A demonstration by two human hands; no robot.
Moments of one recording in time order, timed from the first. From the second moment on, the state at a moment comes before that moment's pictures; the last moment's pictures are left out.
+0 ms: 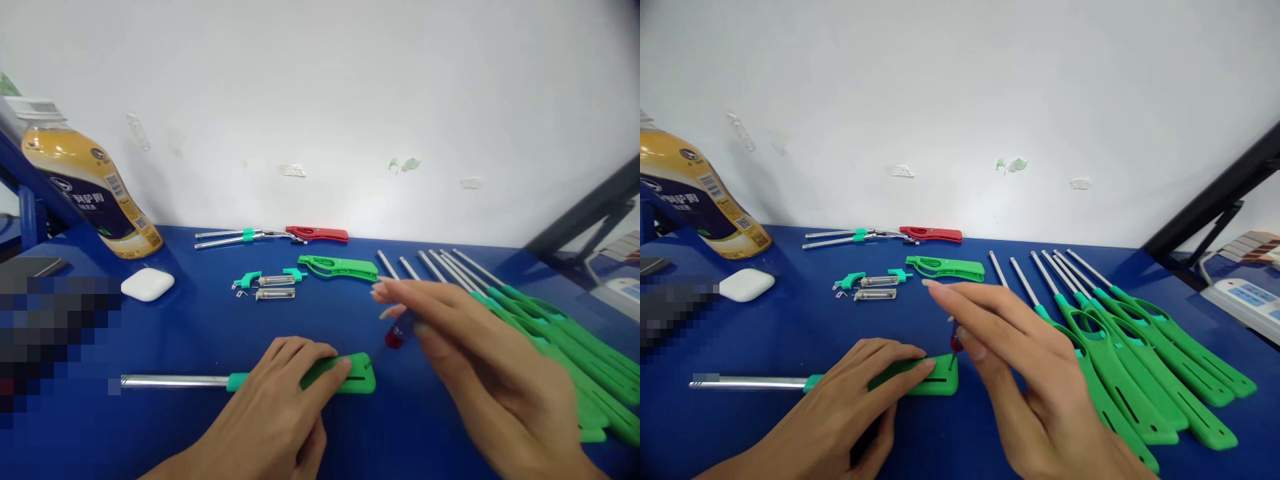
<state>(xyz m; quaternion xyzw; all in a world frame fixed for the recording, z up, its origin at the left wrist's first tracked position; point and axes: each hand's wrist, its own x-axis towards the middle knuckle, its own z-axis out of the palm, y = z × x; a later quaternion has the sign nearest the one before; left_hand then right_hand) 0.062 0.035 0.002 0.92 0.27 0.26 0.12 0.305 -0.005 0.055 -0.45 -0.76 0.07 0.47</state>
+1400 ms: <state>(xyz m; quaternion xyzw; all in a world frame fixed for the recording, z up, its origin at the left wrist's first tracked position) 0.067 0.056 -0.026 0.93 0.22 0.30 0.00 0.302 0.007 0.055 -0.43 -0.74 0.05 0.52</state>
